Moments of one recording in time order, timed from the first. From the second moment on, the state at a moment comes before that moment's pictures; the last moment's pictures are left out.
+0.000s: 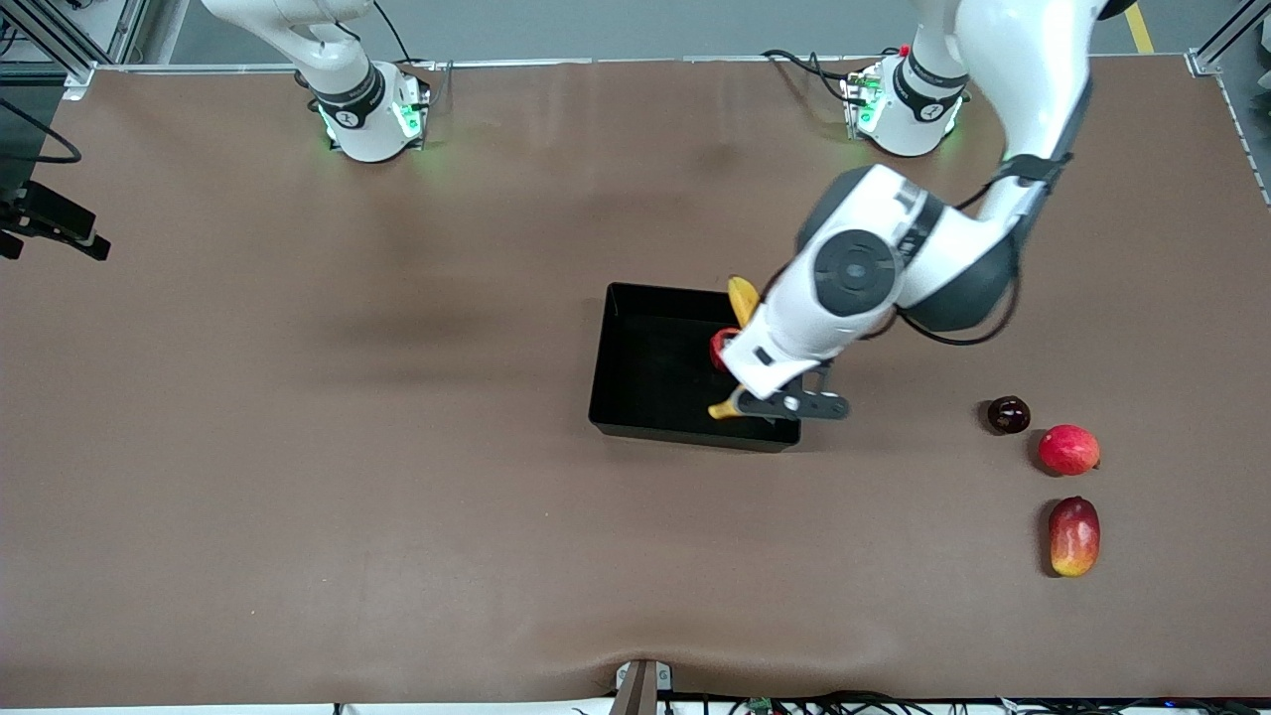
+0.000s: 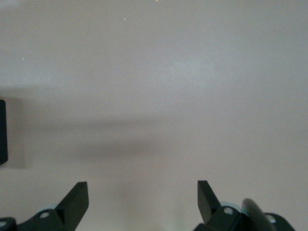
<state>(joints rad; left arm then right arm) -0.22 0.54 -0.44 -1.43 0.12 1.82 -0.56 0.02 -0.03 -0.14 -1.55 0.03 1.51 -0.07</state>
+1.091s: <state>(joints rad) -0.42 0.71 -0.42 -1.49 0.28 2.07 -0.92 0.02 -0.03 -0.14 -1.54 0.03 1.51 -0.07</state>
